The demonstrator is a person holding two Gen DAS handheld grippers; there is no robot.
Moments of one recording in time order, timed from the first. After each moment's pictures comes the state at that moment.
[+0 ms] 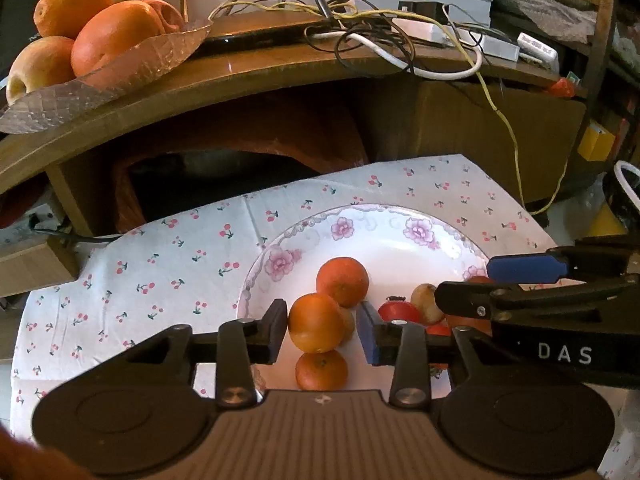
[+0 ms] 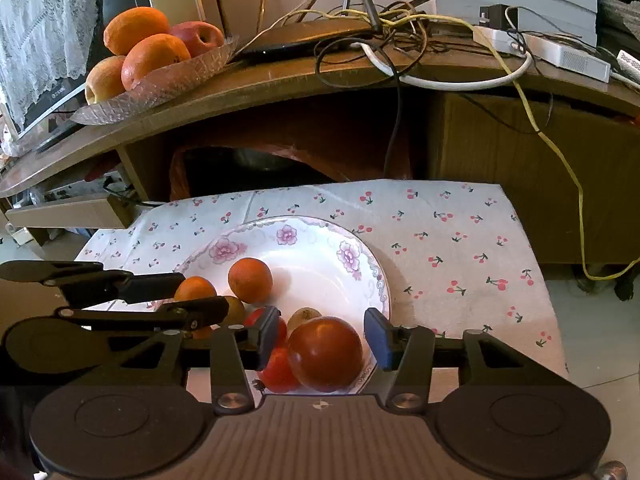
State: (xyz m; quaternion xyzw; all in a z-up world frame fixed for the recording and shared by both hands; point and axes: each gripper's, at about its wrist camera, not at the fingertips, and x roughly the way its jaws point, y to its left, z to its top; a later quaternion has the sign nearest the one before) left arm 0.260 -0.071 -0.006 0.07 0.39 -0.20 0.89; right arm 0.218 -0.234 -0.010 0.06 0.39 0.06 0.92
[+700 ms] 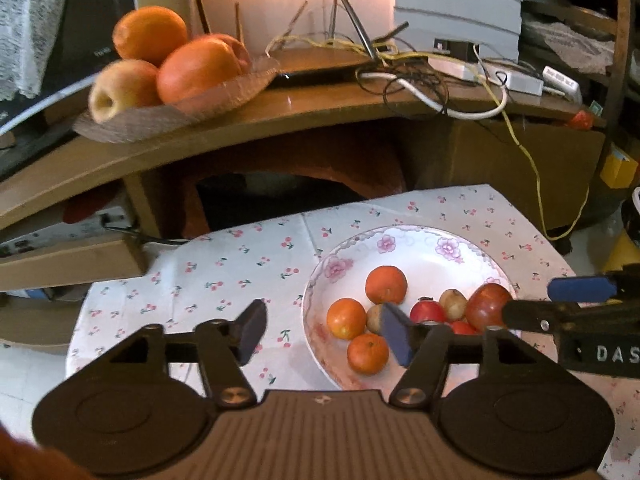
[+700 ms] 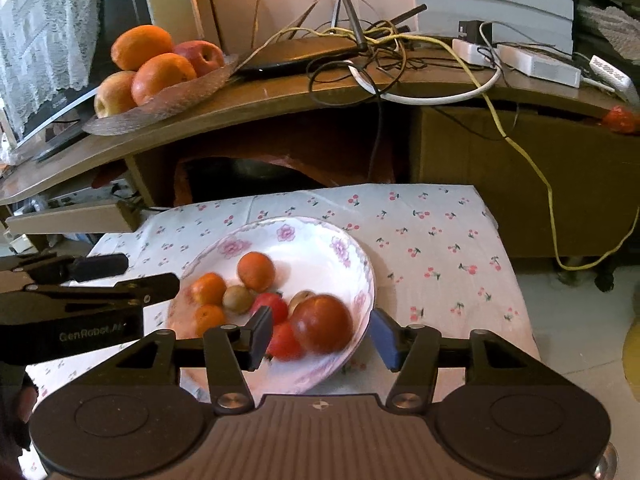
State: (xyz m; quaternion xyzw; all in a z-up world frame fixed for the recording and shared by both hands) left arm 0.221 -0.039 0.025 0.07 0.35 -0.14 0.92; right arm 0.176 -0.233 0.013 0.06 0.38 0.04 0.92
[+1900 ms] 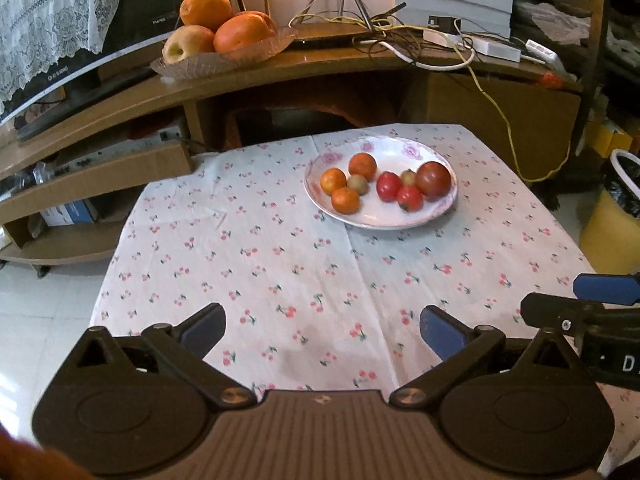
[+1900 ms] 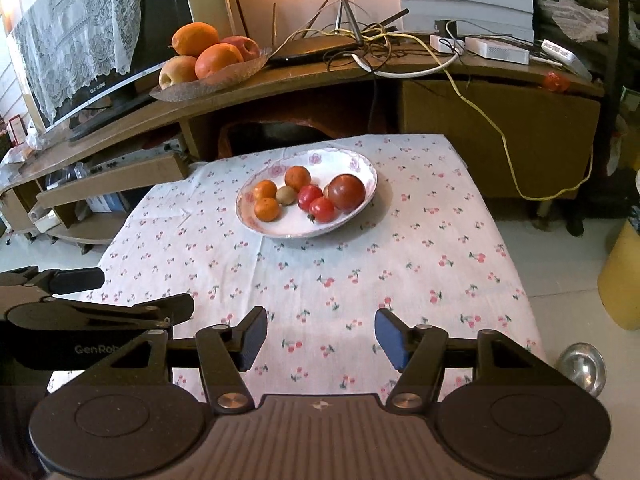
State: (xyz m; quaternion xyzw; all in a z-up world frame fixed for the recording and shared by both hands) left arm 0.063 -0.022 0.029 0.06 0.39 -0.11 0.91; right arm 0.019 -0.203 0.025 0.07 0.38 0.03 0.92
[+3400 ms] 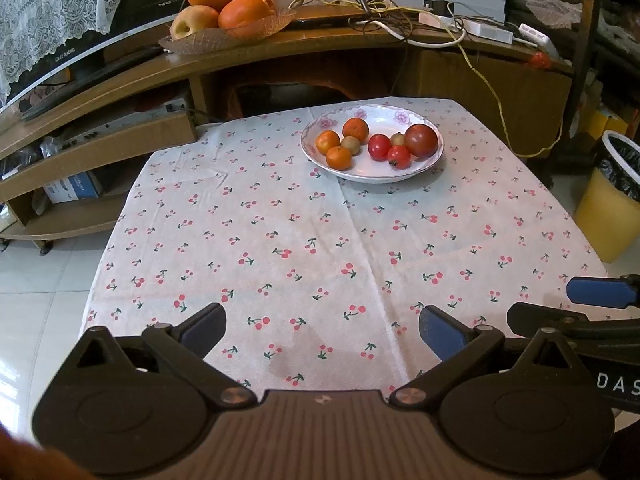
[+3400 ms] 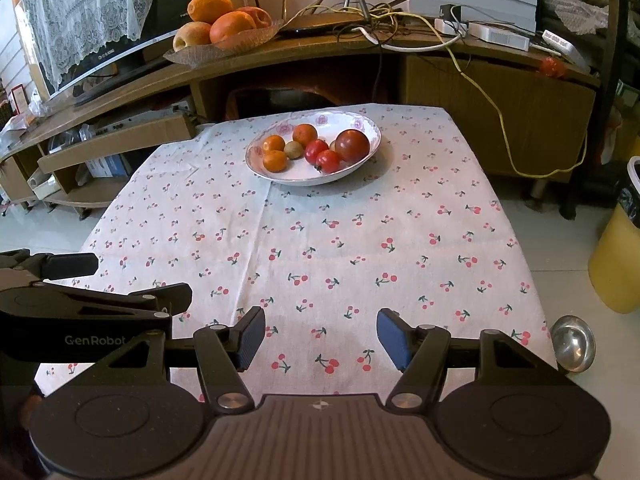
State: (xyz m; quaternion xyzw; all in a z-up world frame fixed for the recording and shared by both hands) left arm 0.023 -0.015 0.021 0.07 0.41 -0.10 0.90; right arm -0.019 -0.188 0.012 0.05 0.40 0.02 0.91
